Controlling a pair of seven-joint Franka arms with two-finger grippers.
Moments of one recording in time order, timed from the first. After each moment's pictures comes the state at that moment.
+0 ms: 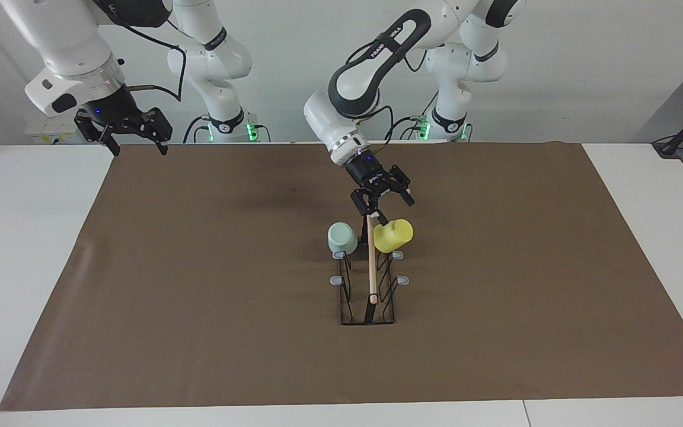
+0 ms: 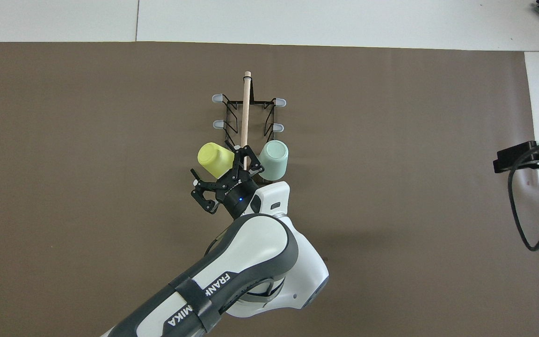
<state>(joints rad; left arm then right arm) -0.26 0.28 -0.70 -1.96 1.42 1.72 -2.28 0.01 -0.01 -0.02 -1.55 -0.02 1.47 -0.02</state>
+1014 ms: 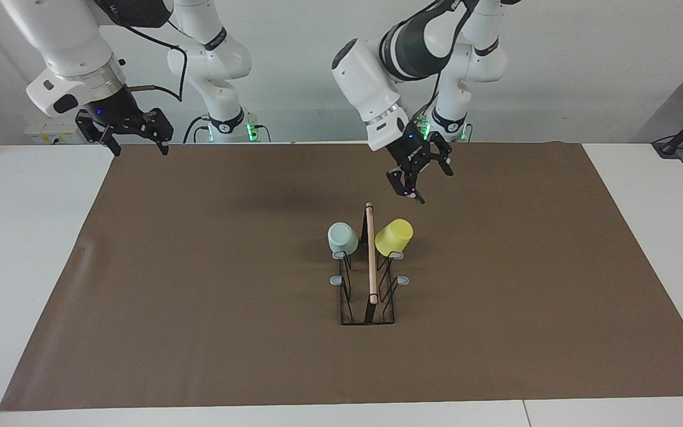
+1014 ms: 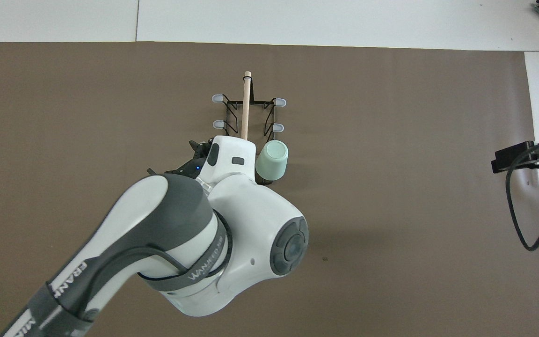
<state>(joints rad) -0.26 0.07 -0.44 -1.78 0.75 1.75 -1.36 0.01 -0.01 -0.02 -1.55 -0.02 1.47 -0.02</state>
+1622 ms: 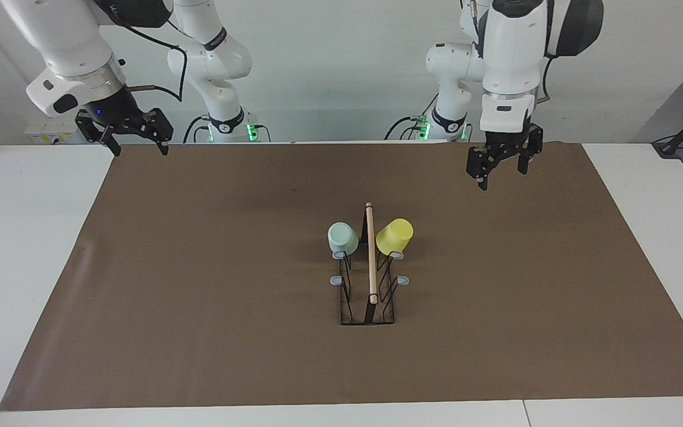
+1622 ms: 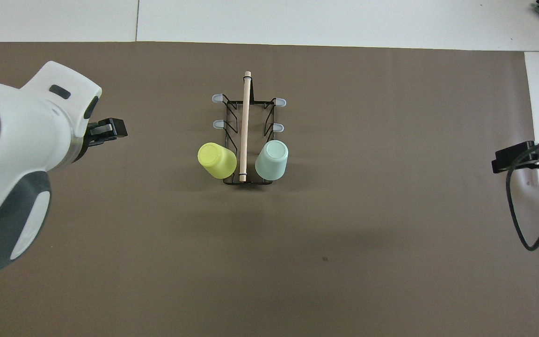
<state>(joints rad) -0.25 -0.06 -0.05 -1.77 0.21 1.85 -0.53 0.01 -0.01 -0.02 -1.55 -0.02 1.47 -0.02</state>
